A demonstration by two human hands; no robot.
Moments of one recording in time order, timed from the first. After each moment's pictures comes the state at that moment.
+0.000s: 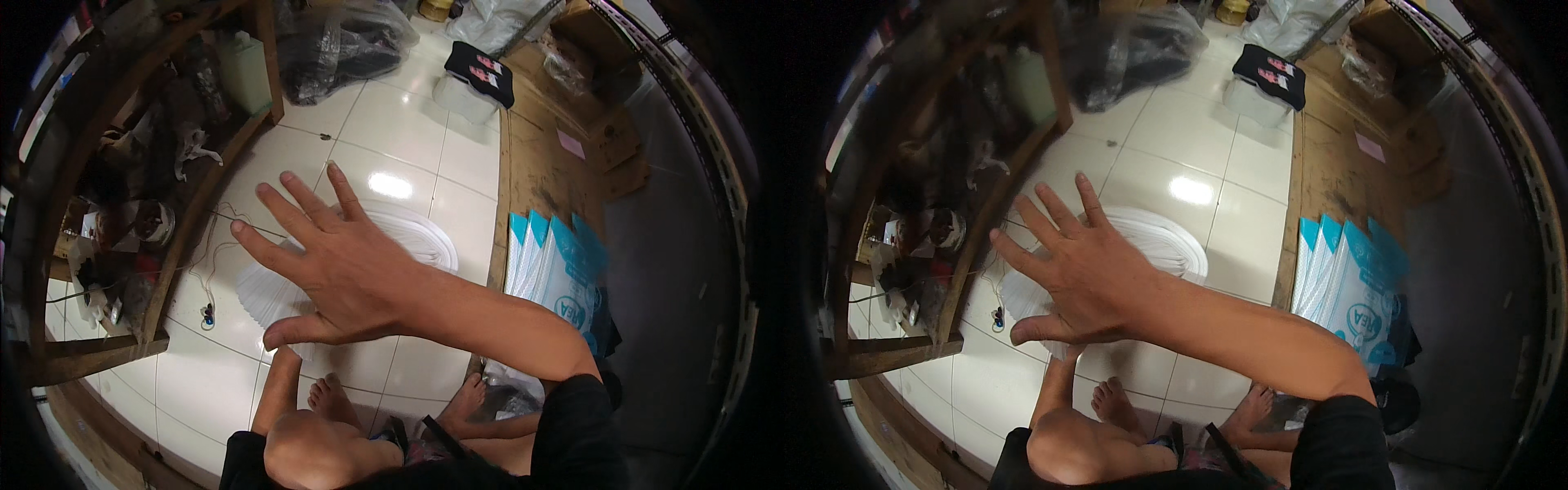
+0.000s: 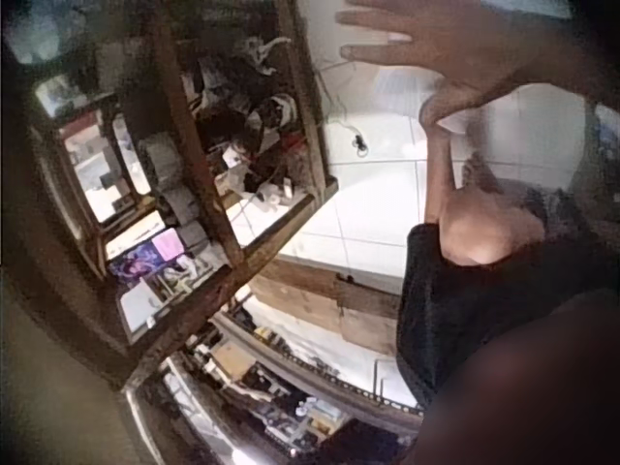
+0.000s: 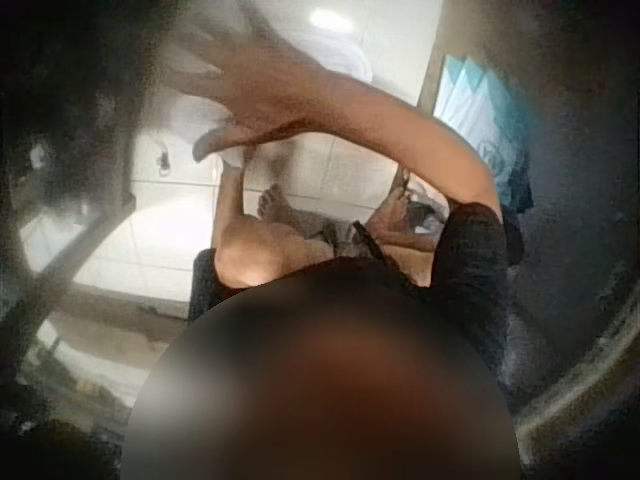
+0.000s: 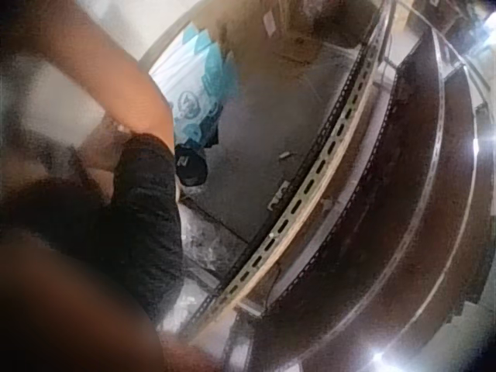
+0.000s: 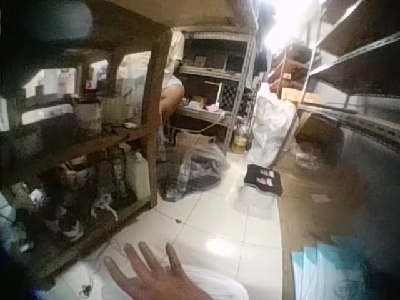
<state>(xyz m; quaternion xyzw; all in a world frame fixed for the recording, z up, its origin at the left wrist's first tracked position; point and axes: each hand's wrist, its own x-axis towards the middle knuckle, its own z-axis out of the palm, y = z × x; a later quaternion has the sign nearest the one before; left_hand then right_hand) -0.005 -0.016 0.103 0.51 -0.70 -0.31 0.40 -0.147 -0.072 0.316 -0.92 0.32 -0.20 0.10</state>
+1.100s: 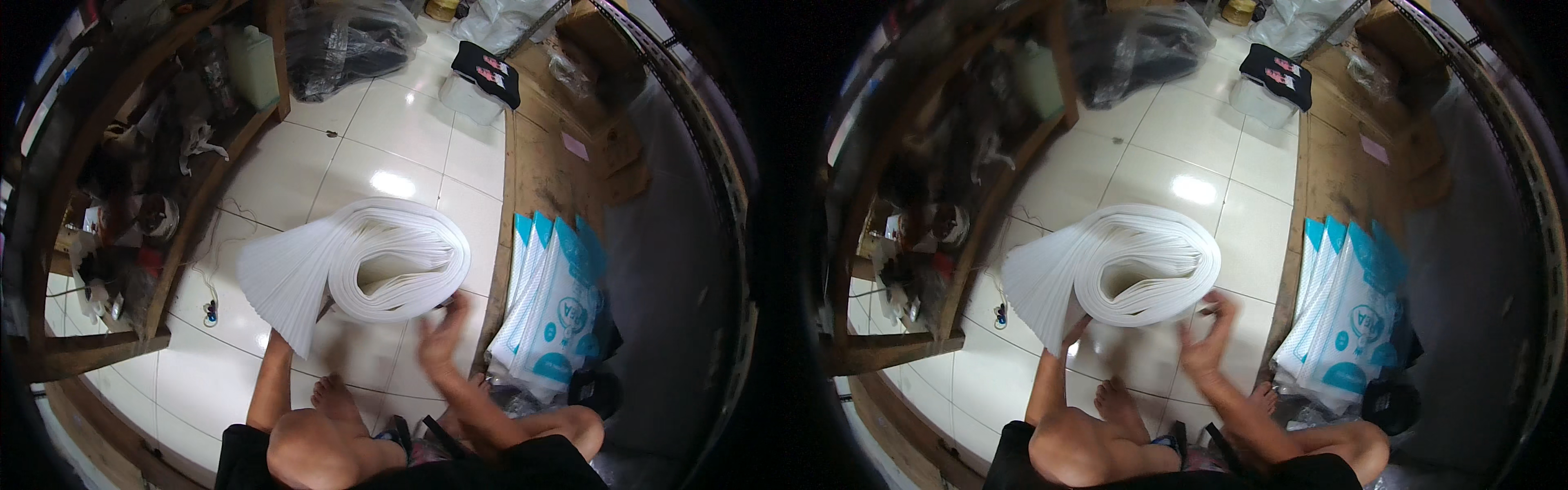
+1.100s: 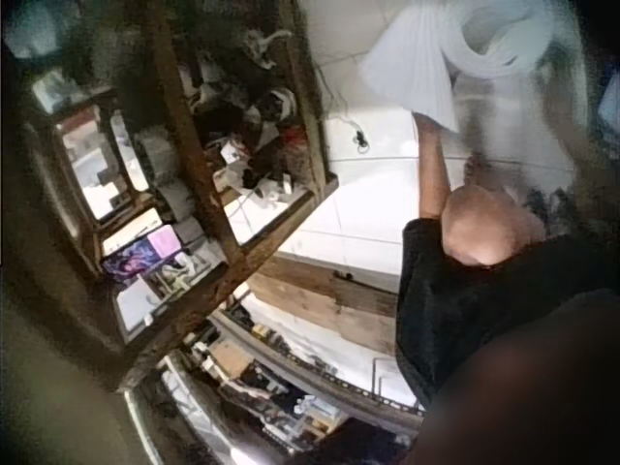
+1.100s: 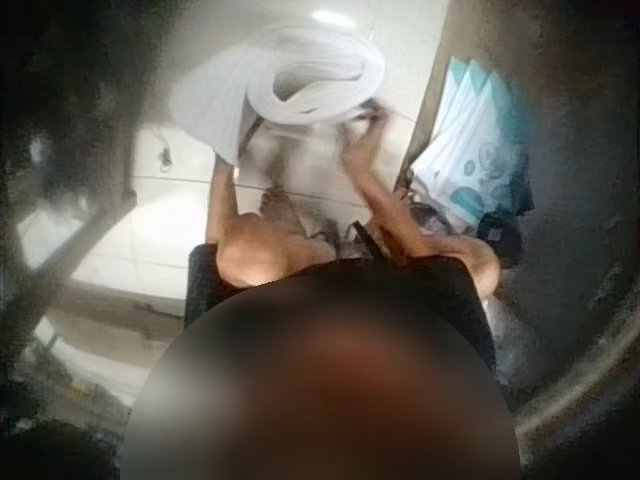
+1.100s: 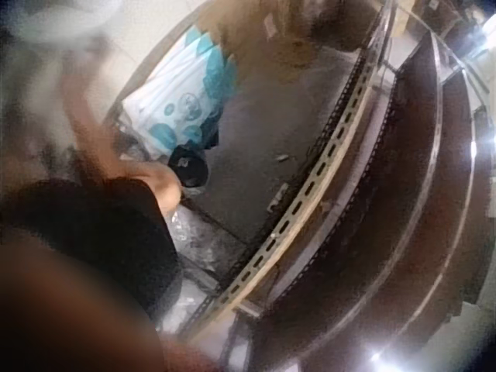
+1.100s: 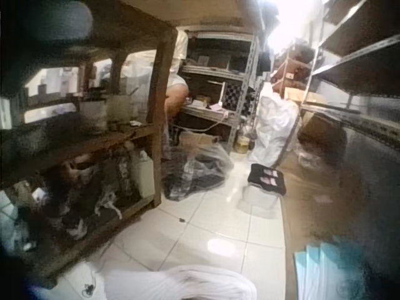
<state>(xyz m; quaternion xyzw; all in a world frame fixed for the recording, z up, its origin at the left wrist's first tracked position) 0.016 -0.021 0.097 0.51 -0.69 -0.32 0.39 -0.210 0.046 0.140 -0.47 0.65 -0.56 0.19</state>
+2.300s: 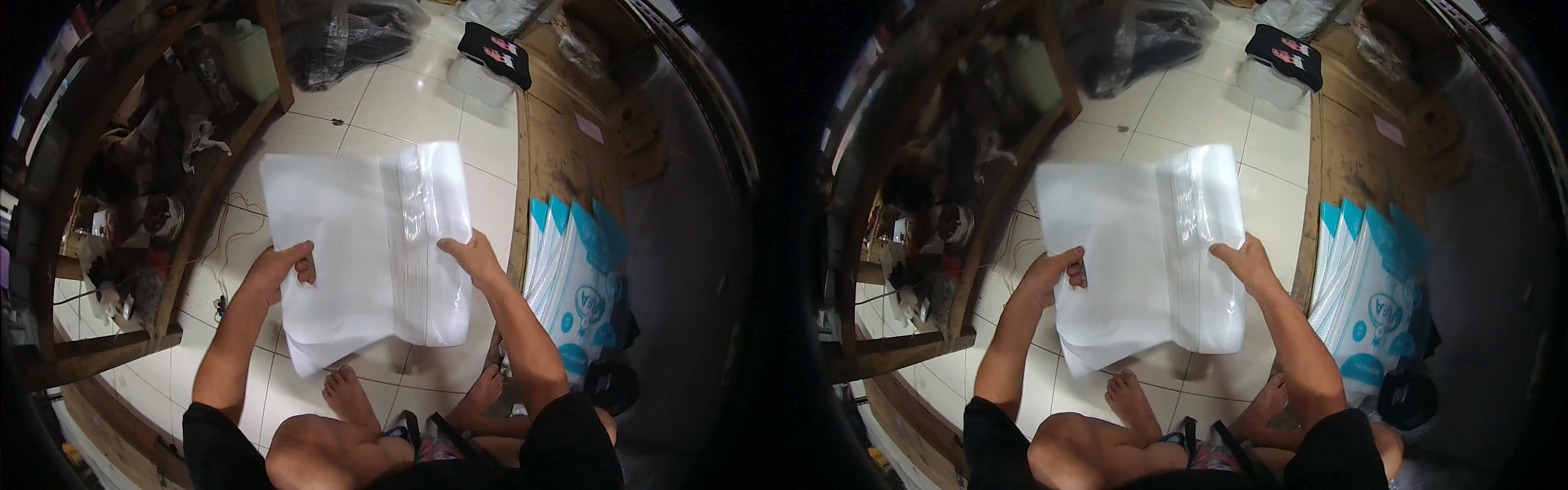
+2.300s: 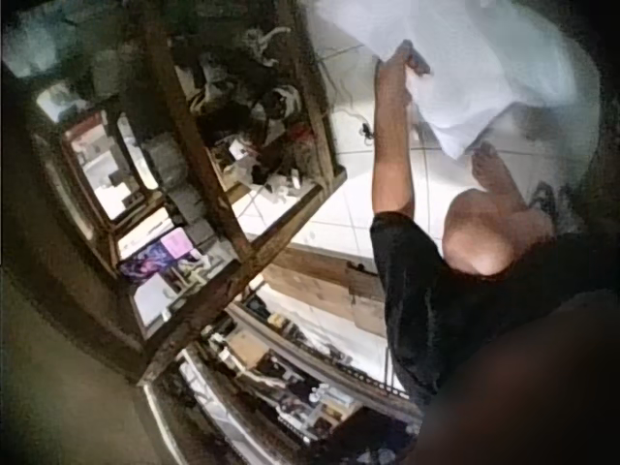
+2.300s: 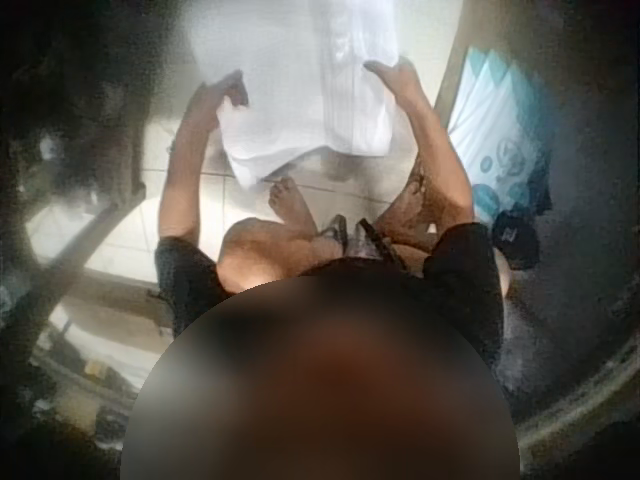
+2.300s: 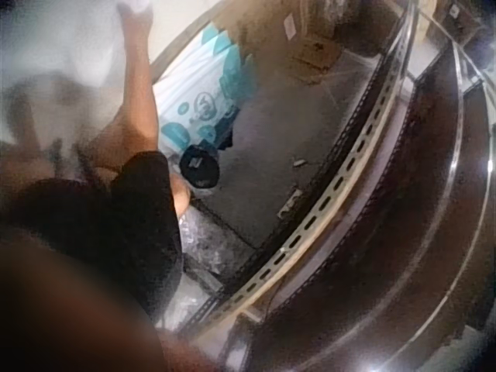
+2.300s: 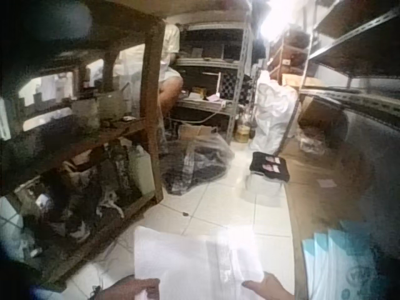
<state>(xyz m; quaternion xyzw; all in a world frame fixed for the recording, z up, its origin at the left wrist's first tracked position) 0.035 -0.100 0.150 0.52 -0.23 -0.77 0.28 -0.300 -0.056 0.139 -0.36 0.67 -0.37 0.54</state>
